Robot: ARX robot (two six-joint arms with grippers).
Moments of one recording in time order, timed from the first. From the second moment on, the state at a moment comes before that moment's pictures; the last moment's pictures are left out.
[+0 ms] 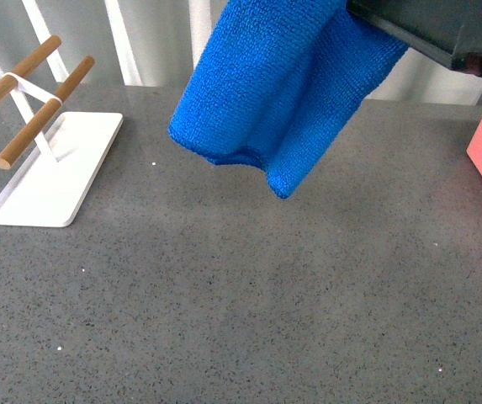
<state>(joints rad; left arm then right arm) -0.56 1.66 1.22 0.13 0.27 -0.54 0.32 1.42 0.56 0.67 -0.45 0.25</state>
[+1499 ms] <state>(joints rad) 0.06 0.93 0.44 0.14 0.53 -0.17 0.06 1.25 0.57 0.48 -0.55 0.18</state>
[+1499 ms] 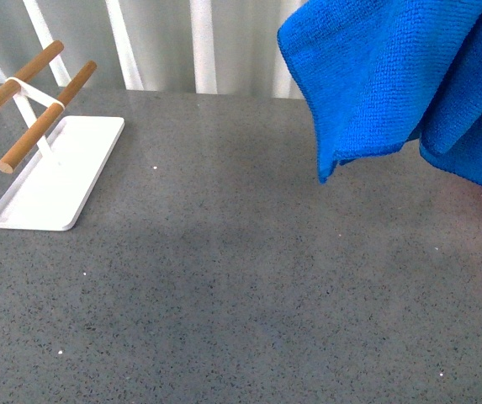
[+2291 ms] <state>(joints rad) 0.00 0.50 0.04 0.45 0.00 -0.01 0.06 1.21 0.57 0.32 -0.49 0.08</state>
